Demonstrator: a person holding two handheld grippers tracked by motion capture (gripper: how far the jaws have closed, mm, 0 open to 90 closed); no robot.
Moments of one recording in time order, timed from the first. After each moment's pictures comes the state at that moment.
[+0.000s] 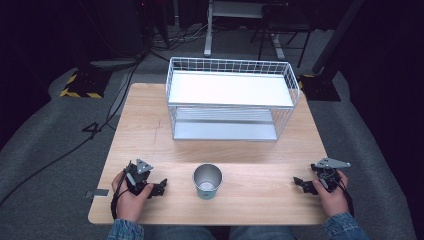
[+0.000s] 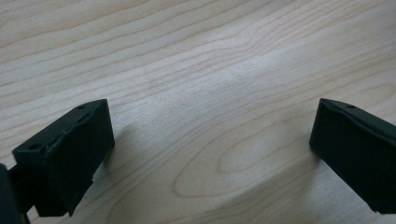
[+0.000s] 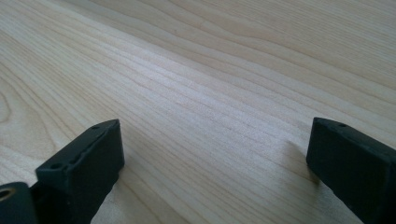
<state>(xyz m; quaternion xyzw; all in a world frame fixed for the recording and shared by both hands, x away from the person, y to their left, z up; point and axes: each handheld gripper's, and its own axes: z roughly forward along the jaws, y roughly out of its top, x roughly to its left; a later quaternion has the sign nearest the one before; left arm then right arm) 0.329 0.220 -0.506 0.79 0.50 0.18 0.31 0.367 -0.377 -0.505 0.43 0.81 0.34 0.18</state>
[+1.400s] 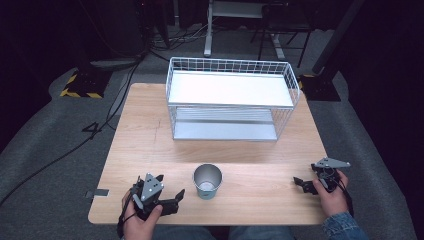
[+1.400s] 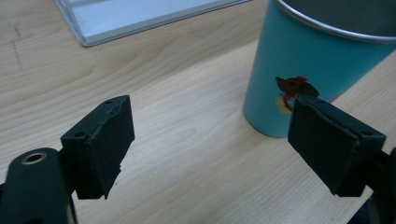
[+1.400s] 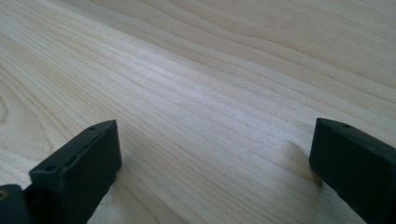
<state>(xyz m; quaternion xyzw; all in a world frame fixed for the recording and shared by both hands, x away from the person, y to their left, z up) 0.257 0.166 -0.458 0.77 0.43 0.19 0.44 0.368 -0.377 -0.505 0.43 0.81 0.34 0.18</state>
